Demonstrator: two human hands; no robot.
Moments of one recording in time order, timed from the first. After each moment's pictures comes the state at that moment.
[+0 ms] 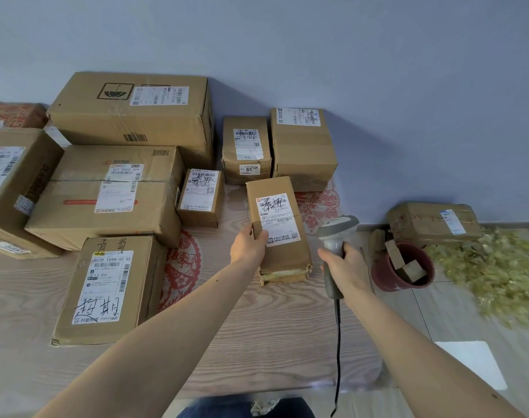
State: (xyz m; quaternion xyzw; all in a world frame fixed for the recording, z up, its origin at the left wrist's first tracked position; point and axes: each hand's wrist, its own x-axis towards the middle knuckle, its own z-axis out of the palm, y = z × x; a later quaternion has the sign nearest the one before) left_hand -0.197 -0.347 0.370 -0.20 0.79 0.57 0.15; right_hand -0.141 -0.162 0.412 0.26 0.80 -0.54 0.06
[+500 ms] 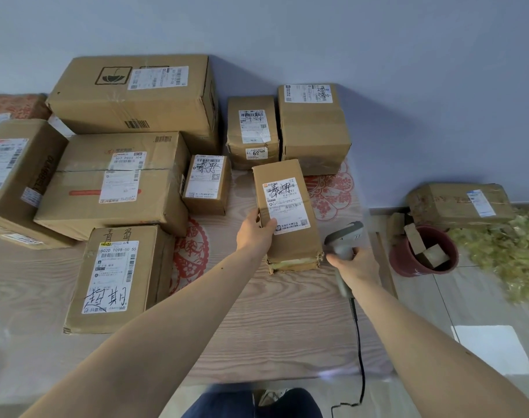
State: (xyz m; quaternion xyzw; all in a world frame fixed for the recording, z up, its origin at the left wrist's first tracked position) left_hand -0.201 -0.346 0.364 -0.21 0.78 0.57 0.13; right_hand -0.150 -0.137 0.330 0.34 0.83 -0.44 0.11
